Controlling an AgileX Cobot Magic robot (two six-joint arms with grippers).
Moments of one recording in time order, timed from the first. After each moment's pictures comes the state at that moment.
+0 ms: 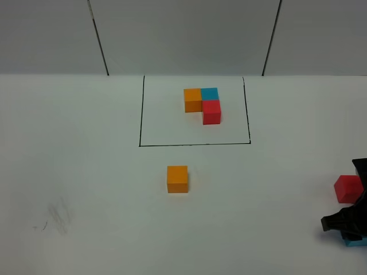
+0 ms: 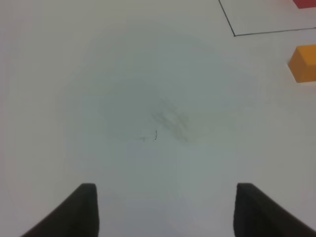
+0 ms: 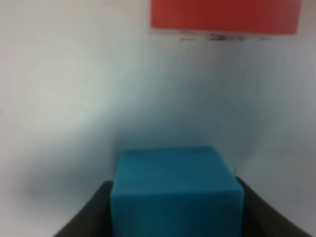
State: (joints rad) left arm -0.04 -0.01 -0.51 -0.04 1.07 0.06; right arm 0.07 1.65 -0.61 -0.16 0.42 0.14
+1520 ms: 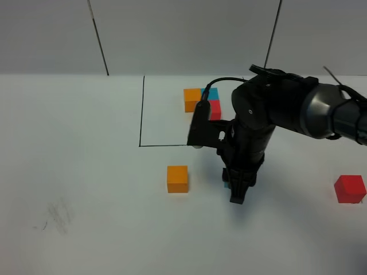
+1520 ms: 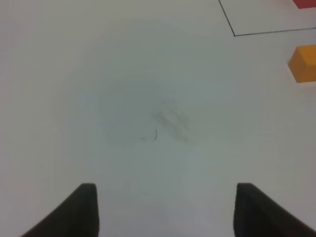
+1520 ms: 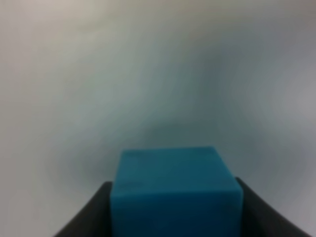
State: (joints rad) left arm -0.04 -0.01 -0.51 -0.04 1.07 0.06; right arm 0.60 1.98 -1.42 -0.06 0.92 -0.75
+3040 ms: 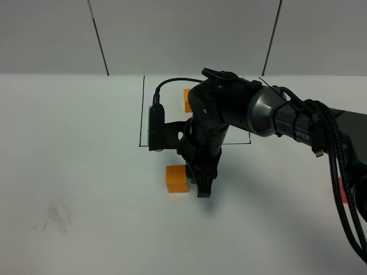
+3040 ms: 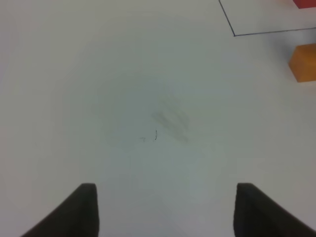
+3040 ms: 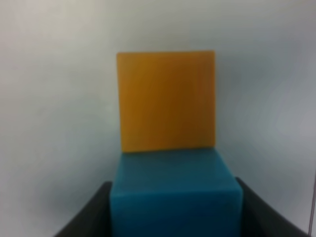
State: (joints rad) left arm -0.04 -0.01 -0.51 -0.04 1.07 0.06; right arm 0.67 2.17 -1.66 -0.01 0.91 -0.93
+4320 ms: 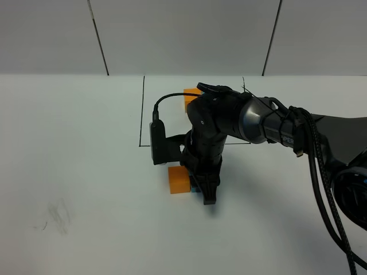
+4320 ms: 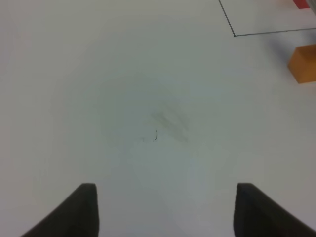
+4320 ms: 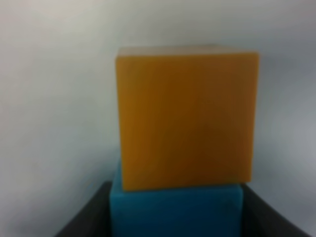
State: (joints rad) left arm -0.04 -0.01 -0.51 -0.04 1.07 0.06; right arm 0.66 2.25 -1.66 -0.02 0.88 -1.02
